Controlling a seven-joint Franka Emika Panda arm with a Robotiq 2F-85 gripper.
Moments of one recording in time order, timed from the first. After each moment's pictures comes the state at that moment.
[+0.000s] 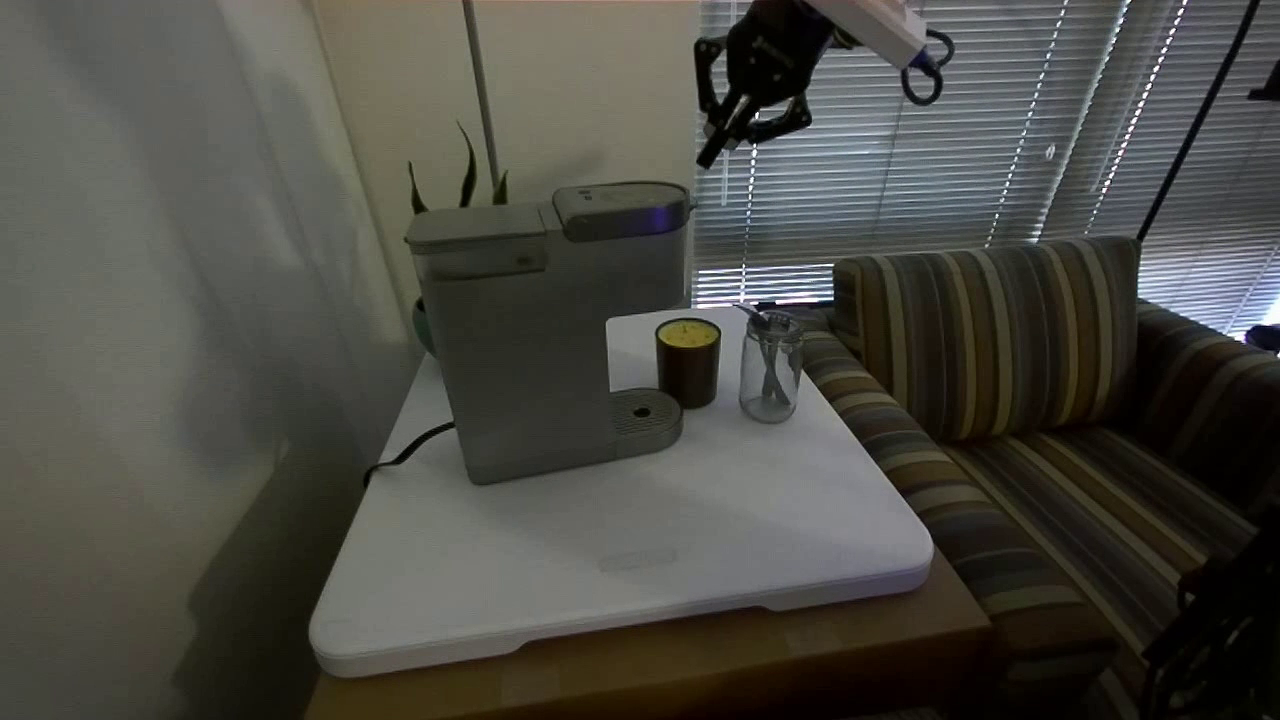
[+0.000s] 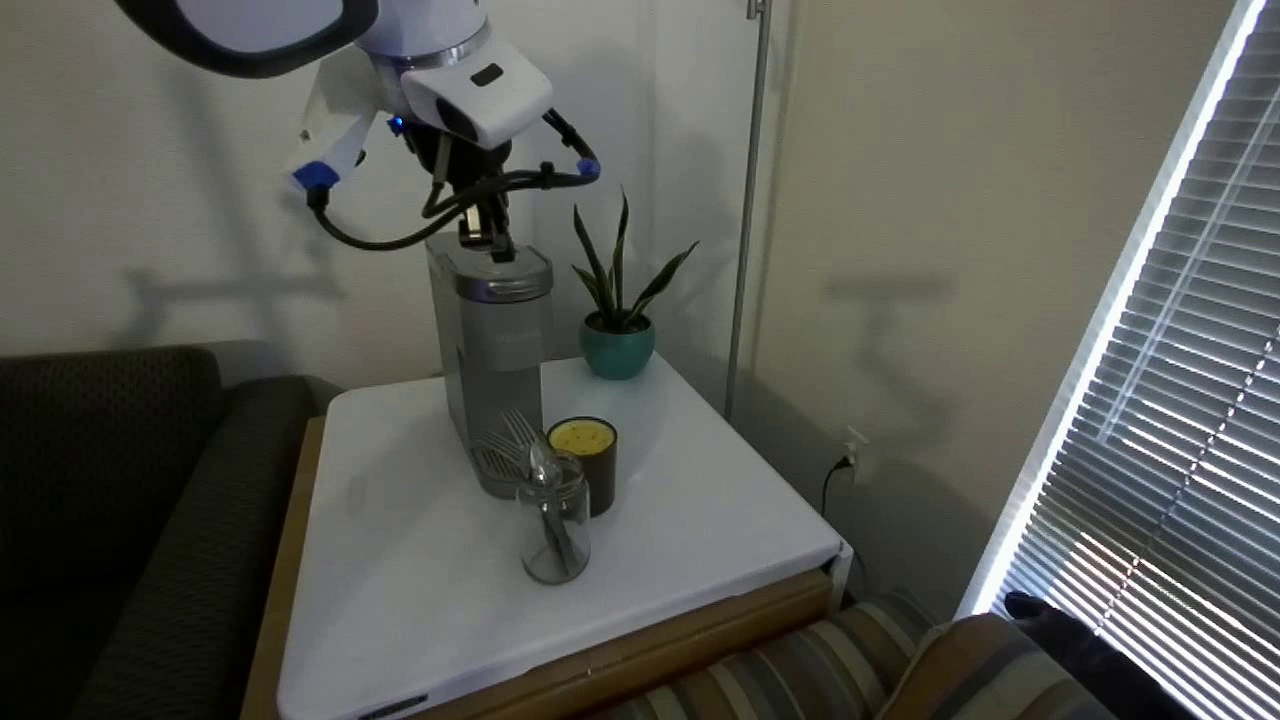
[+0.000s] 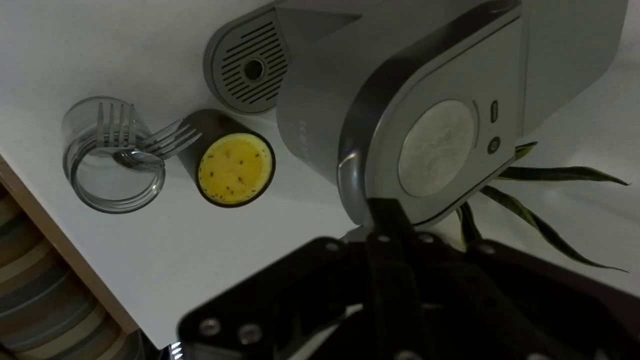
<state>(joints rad) 0.07 0.21 -0.01 -2.08 0.60 2.76 0.40</state>
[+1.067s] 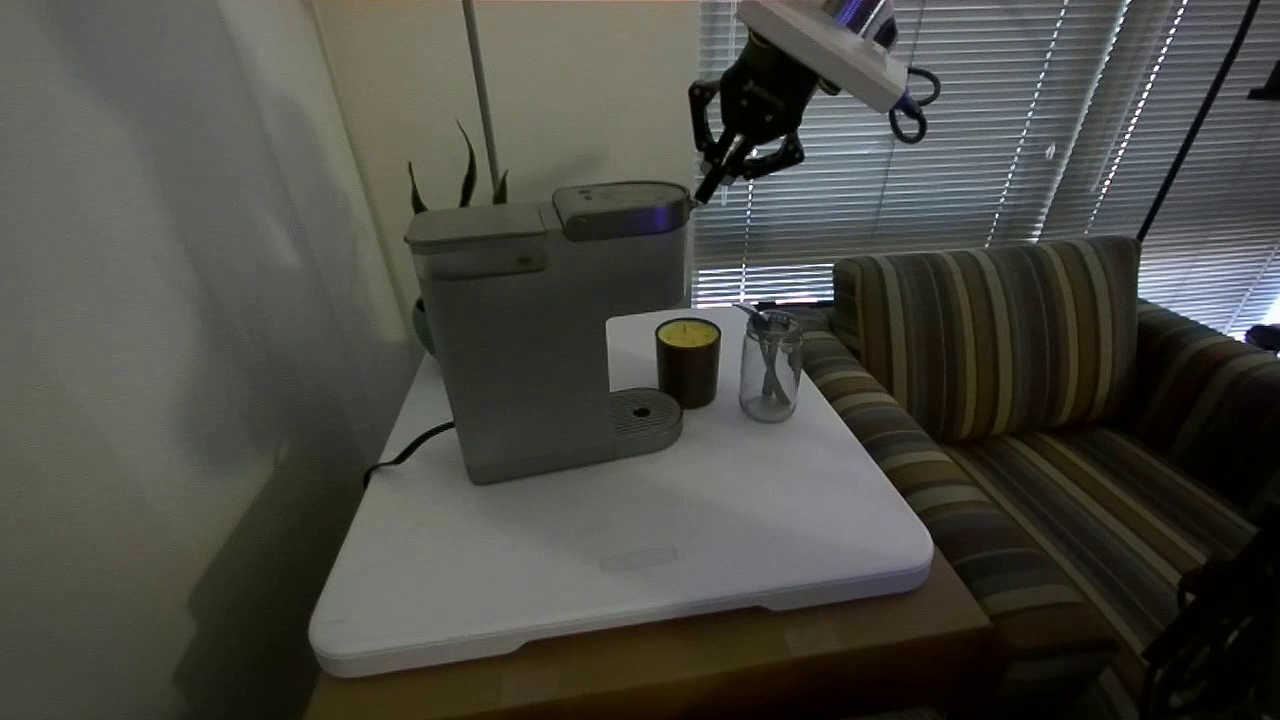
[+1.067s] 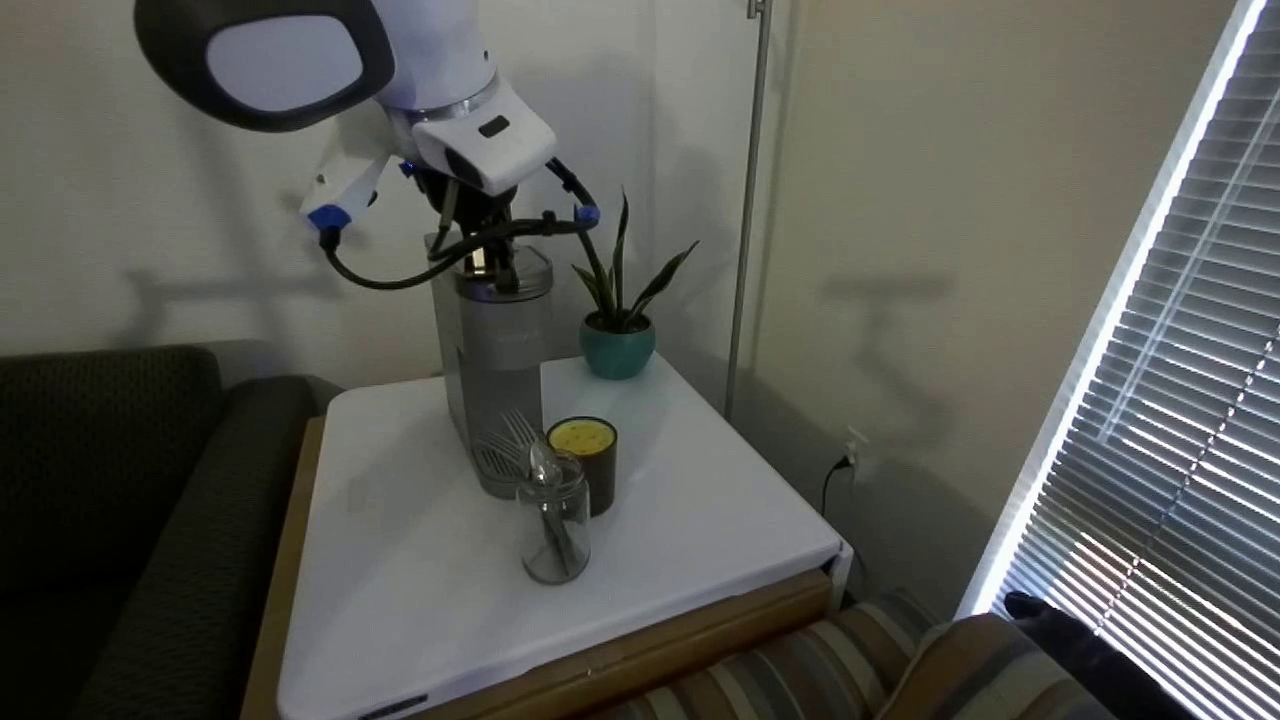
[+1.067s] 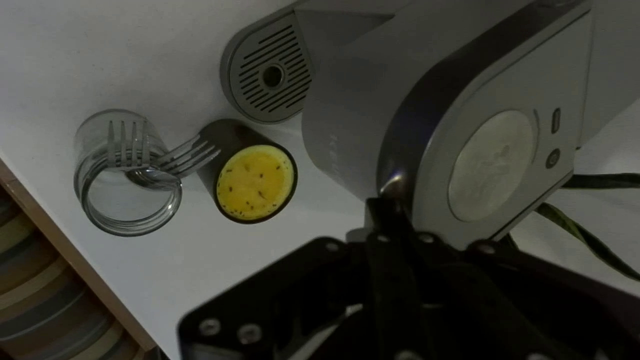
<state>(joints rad) 0.07 0.28 0.00 -2.07 0.60 2.79 0.43</state>
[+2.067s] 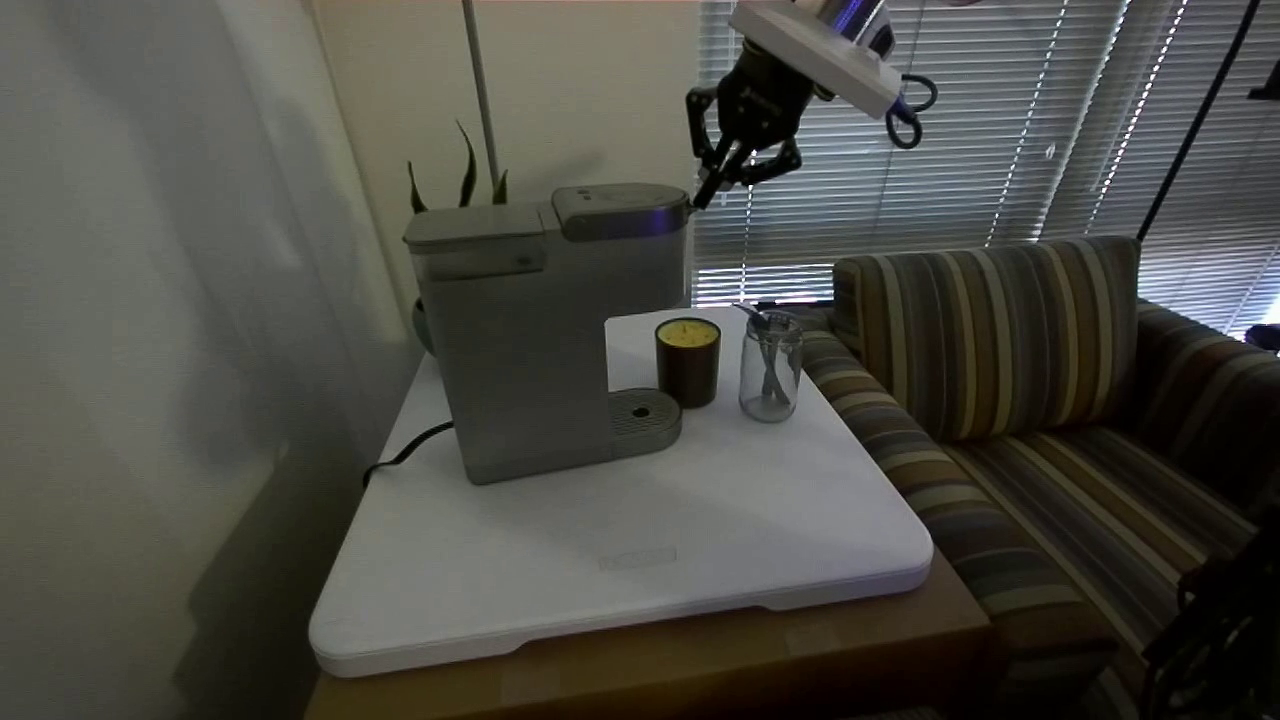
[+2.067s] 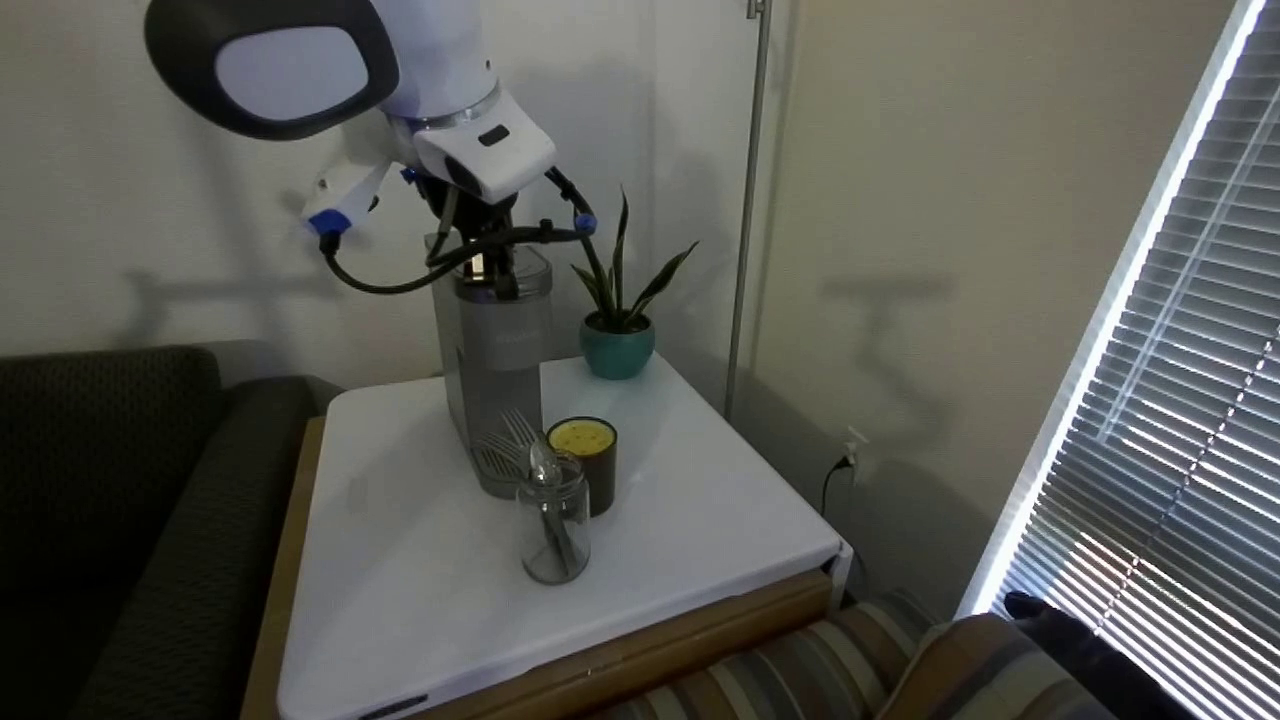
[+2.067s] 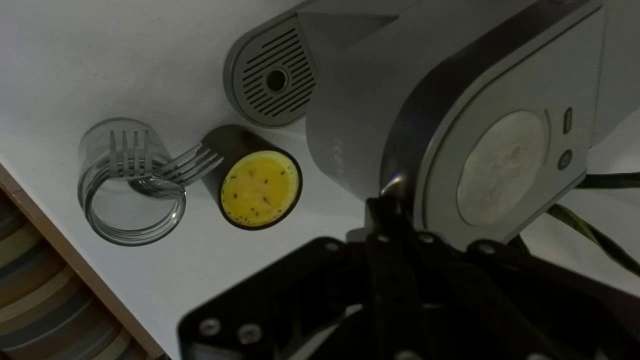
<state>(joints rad) 0.07 0.29 0.00 -2.06 0.59 2.79 0.46</state>
